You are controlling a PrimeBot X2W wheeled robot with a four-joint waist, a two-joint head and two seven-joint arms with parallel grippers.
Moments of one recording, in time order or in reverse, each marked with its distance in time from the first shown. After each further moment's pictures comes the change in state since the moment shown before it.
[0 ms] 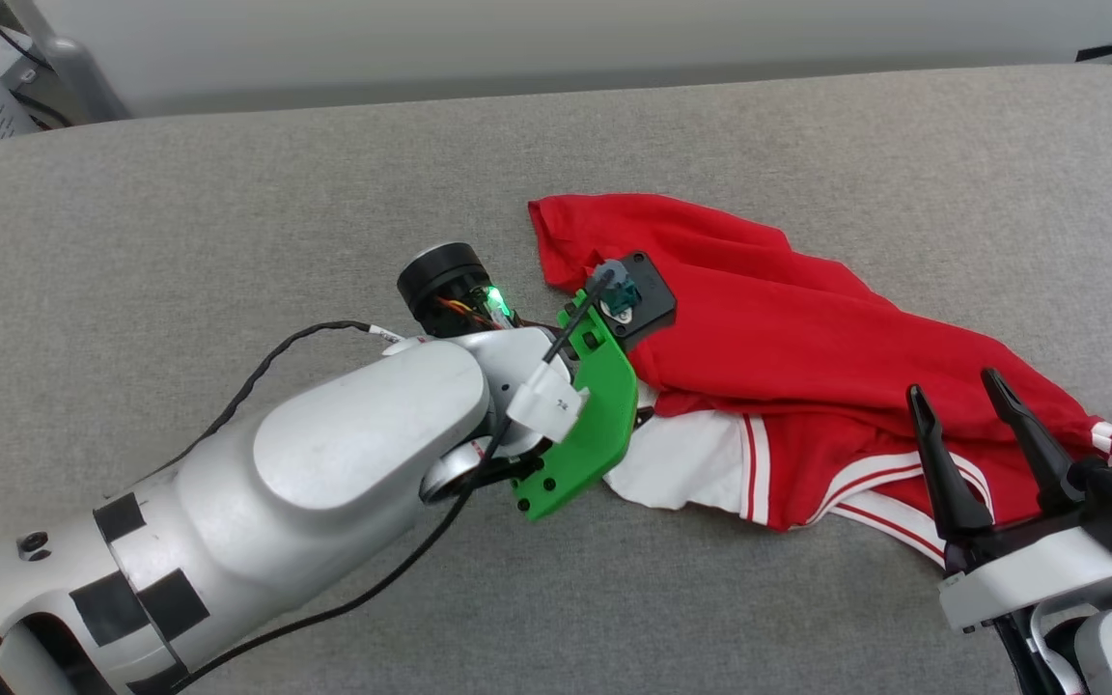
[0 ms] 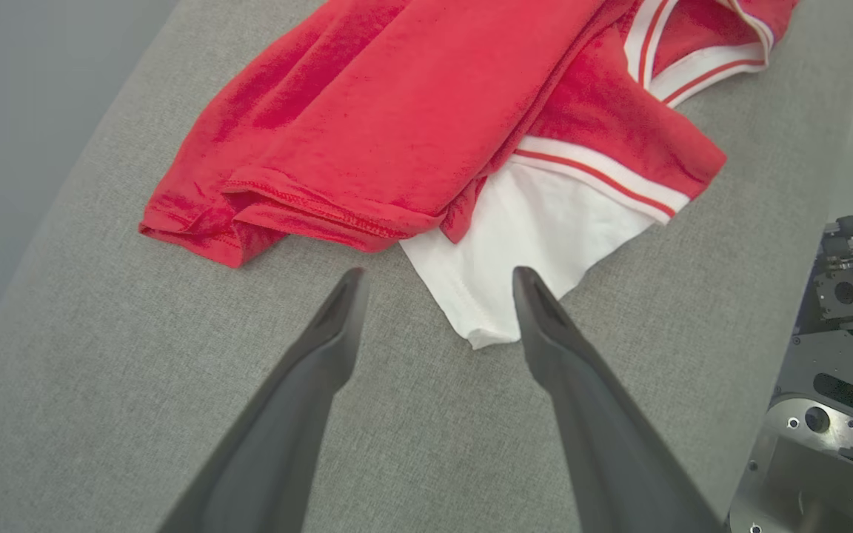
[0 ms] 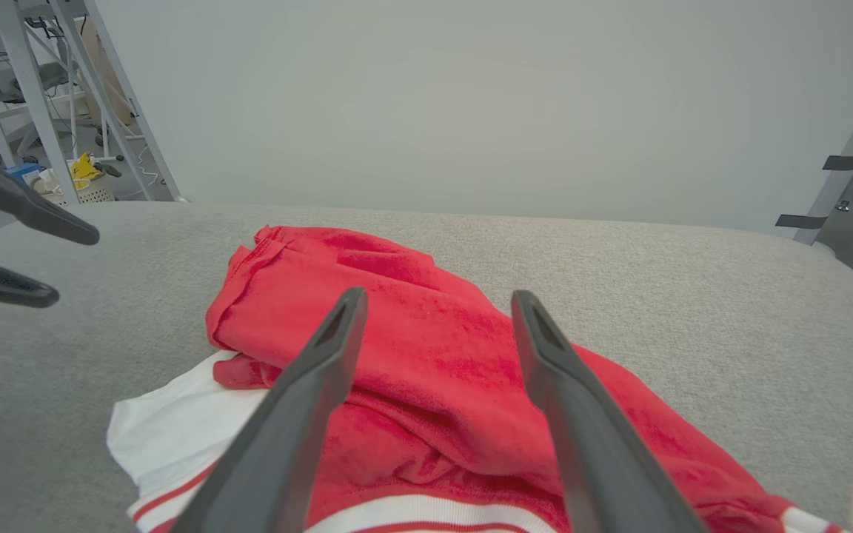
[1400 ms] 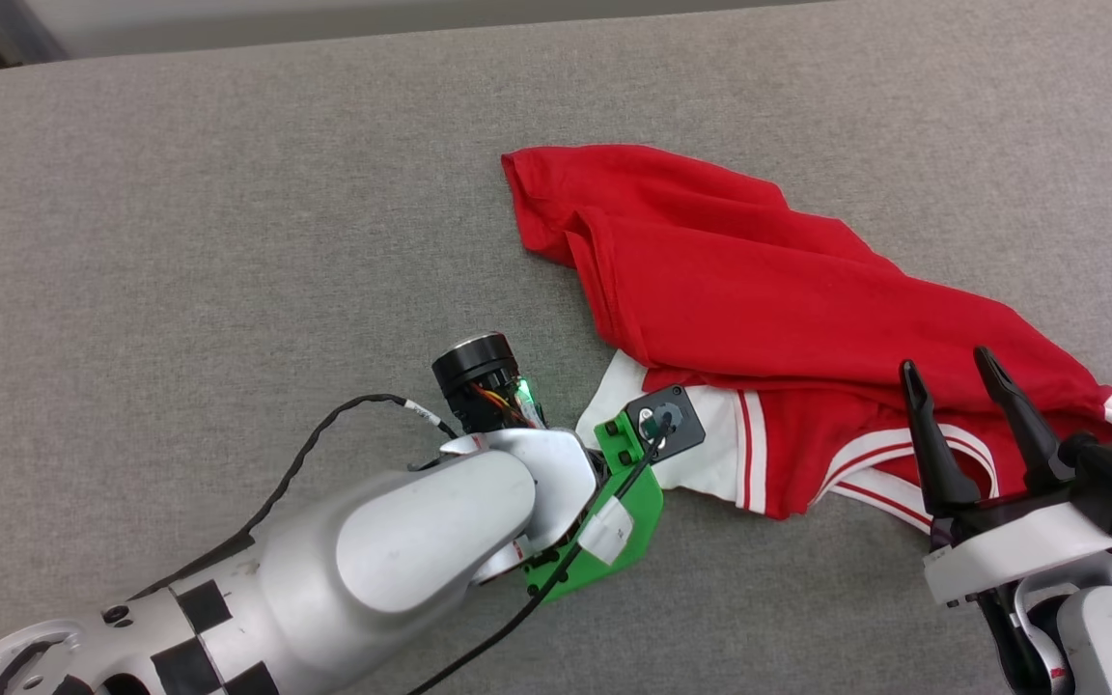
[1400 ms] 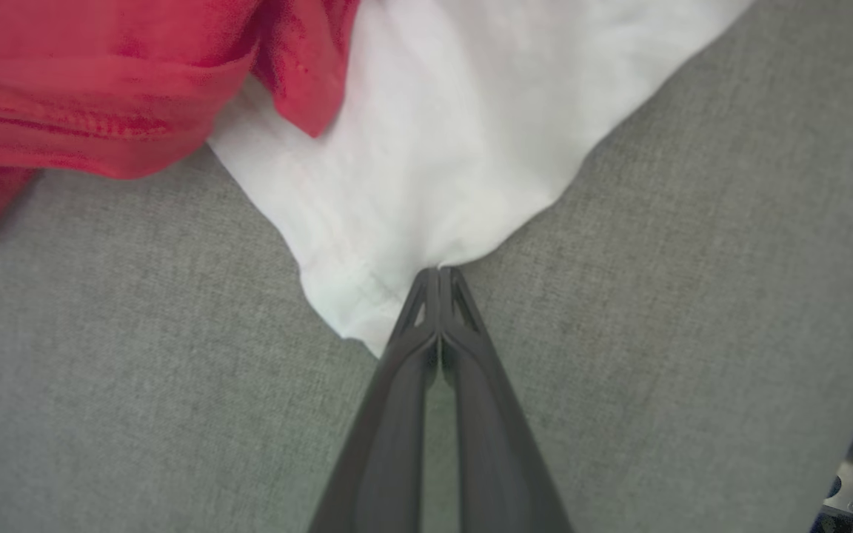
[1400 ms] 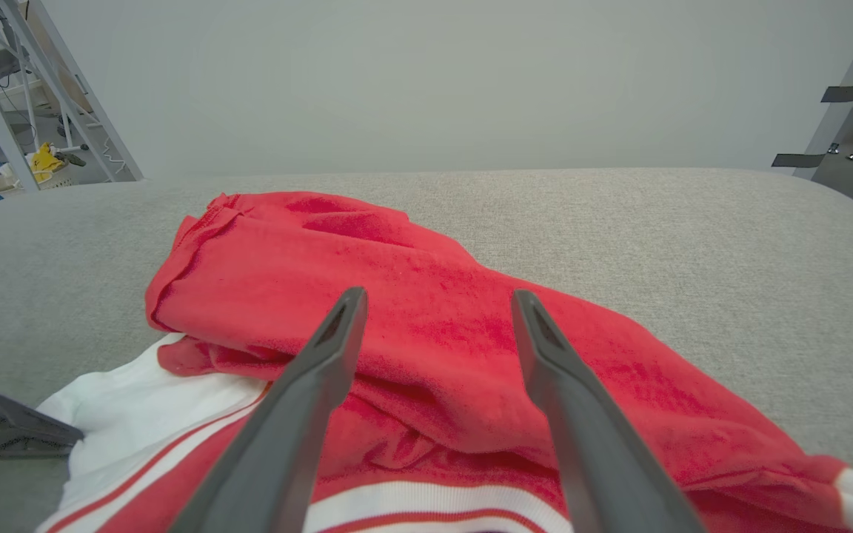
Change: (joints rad) left arm 0.153 -0.088 -0.008 0.084 0.297 -0.001 0.079; right arm -0.055 0.051 -0.018 0.044 -0.007 0.000 -0.002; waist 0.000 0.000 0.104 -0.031
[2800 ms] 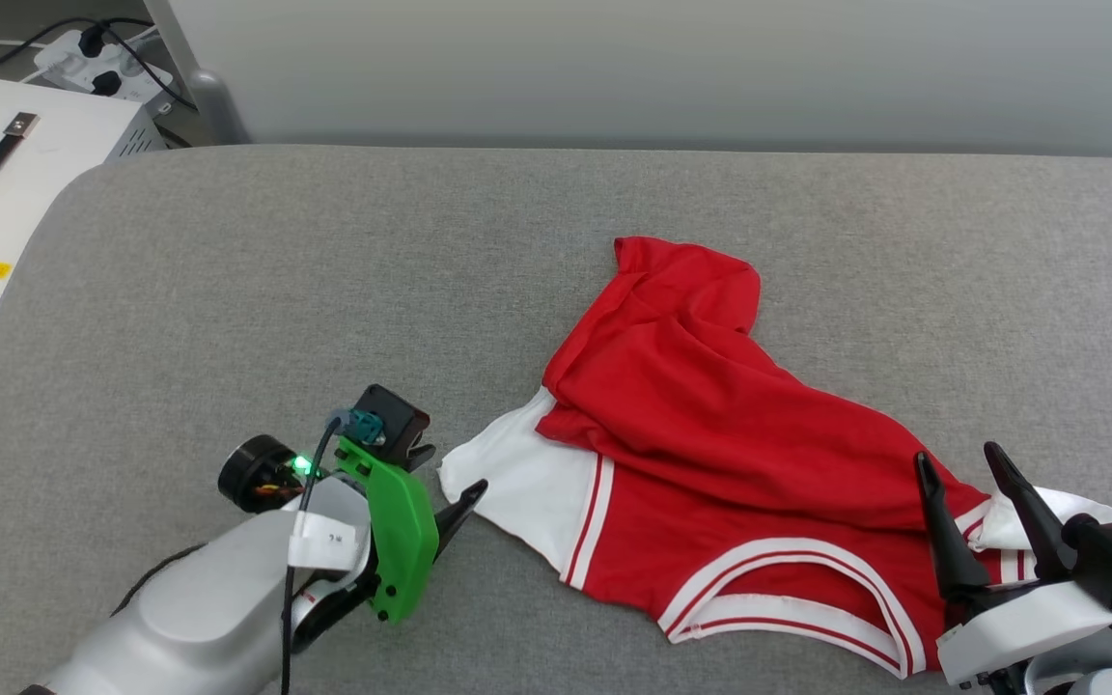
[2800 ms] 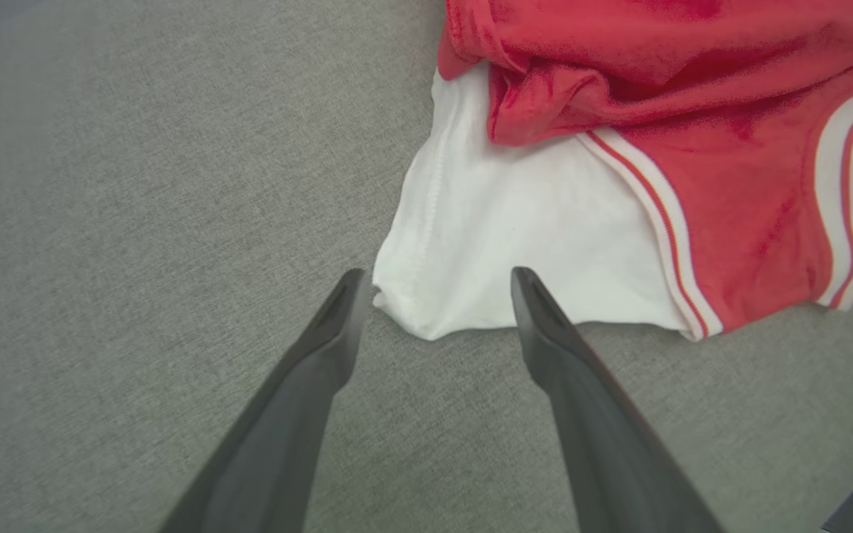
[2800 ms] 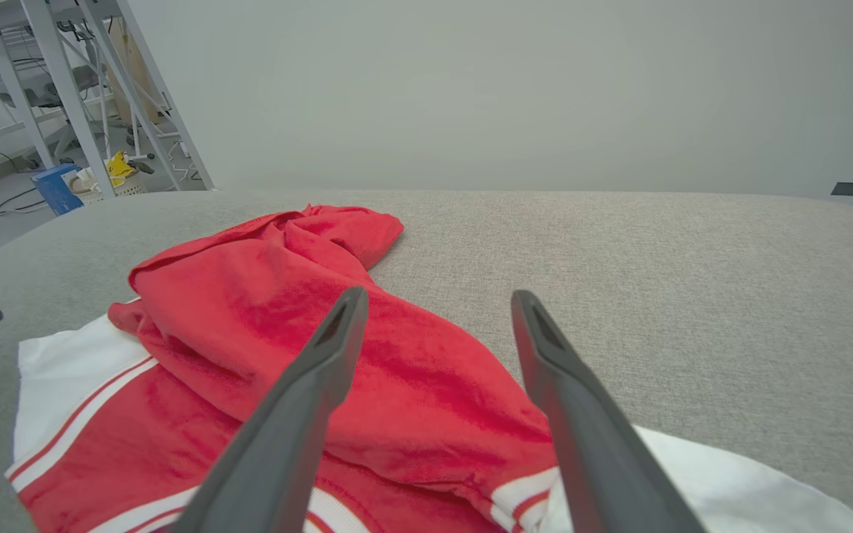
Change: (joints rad) left arm 0.236 0.192 0.142 0.190 -0.308 0.045 -0.532; right arm 0.129 0.001 -0.026 0.033 0.006 0.000 -0.003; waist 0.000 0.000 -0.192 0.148
